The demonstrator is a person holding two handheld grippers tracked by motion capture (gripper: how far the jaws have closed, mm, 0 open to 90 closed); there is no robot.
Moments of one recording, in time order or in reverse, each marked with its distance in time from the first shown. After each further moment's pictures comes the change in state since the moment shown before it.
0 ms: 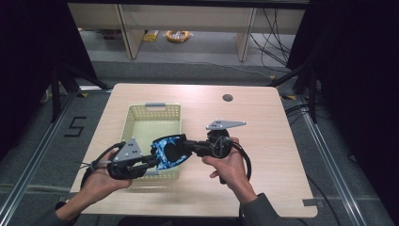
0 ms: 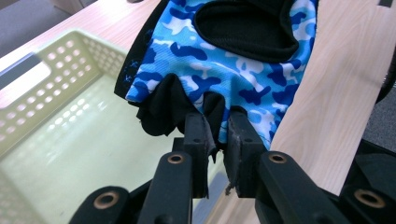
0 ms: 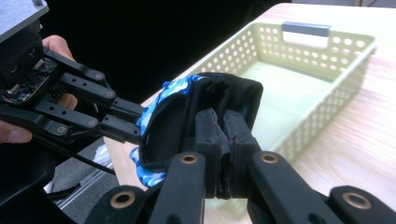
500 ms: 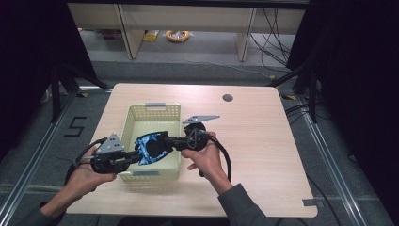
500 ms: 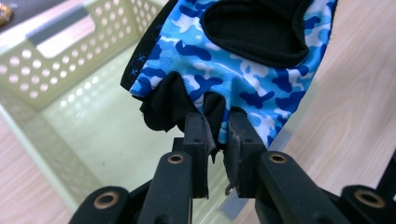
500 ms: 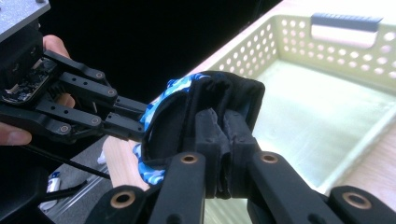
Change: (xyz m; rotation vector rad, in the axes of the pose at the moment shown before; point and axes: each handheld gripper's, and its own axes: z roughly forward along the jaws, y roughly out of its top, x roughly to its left) left arm 0.041 -0.032 -0.010 0.057 0.056 -0.070; right arm 0.004 0.015 0.061 0.056 0.013 0.022
